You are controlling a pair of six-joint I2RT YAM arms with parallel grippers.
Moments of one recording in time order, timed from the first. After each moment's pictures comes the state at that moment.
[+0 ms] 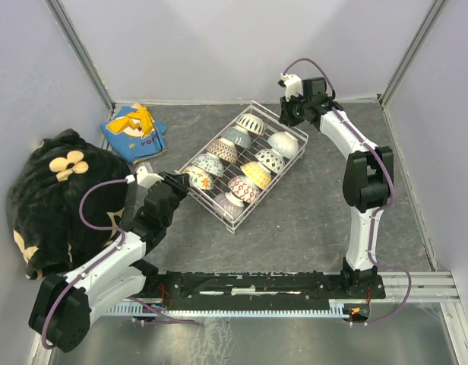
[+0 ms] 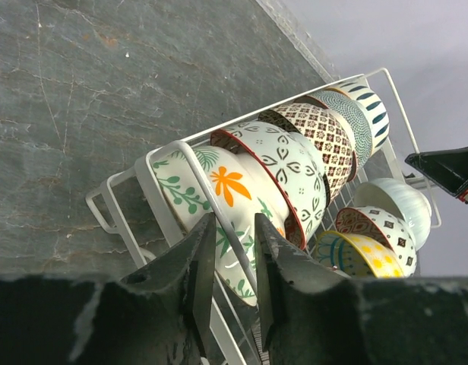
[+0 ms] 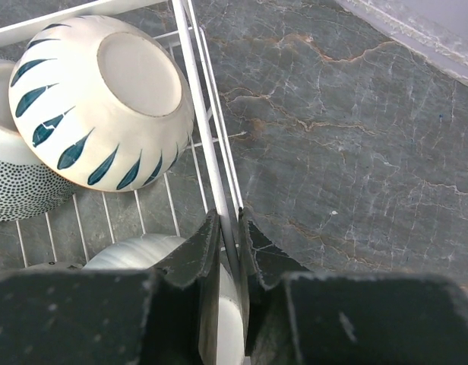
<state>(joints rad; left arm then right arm) -0.49 0.89 0.35 0.26 -0.45 -0.93 0.23 2.11 1.83 -0.38 -0.35 -0.21</state>
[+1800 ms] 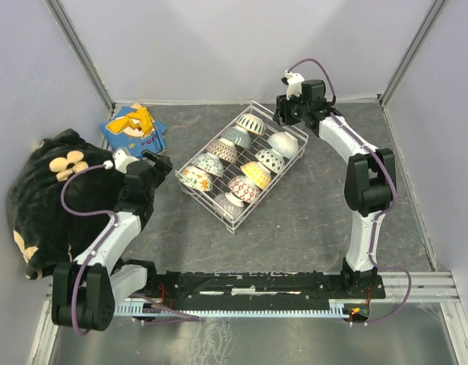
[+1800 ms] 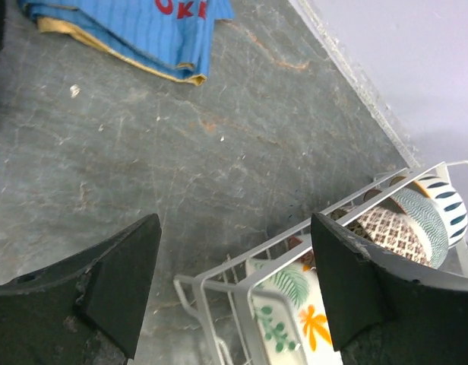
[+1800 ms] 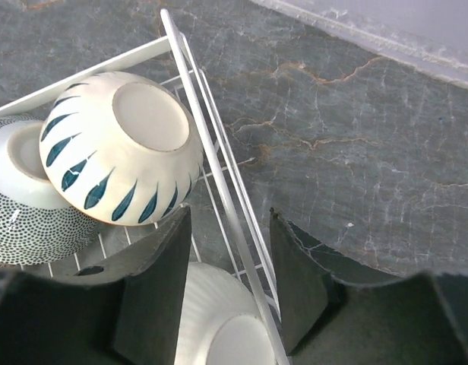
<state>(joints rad) -0.12 1.03 0.49 0.16 -0.30 -0.82 0.24 2.07 1.72 -0.21 -0.30 -0.05</state>
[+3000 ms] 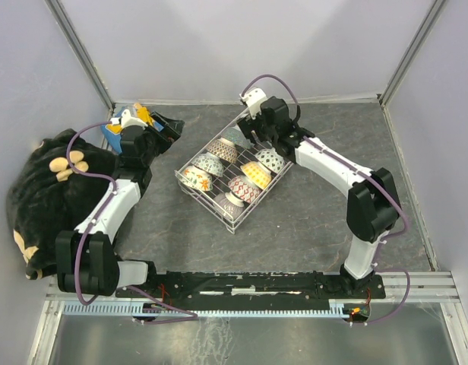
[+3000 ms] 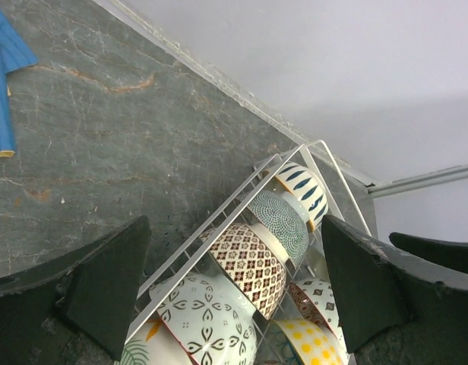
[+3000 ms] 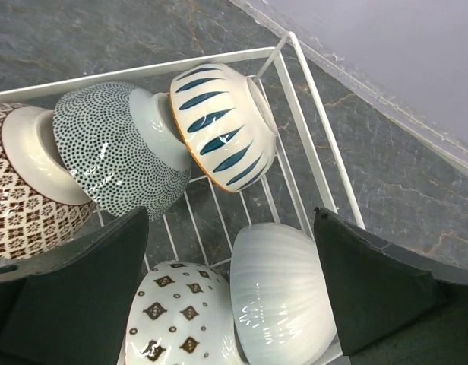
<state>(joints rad) -0.09 1.29 0.87 0.22 0.07 -0.78 0.57 1.81 1.49 -0.14 0.19 -0.21</state>
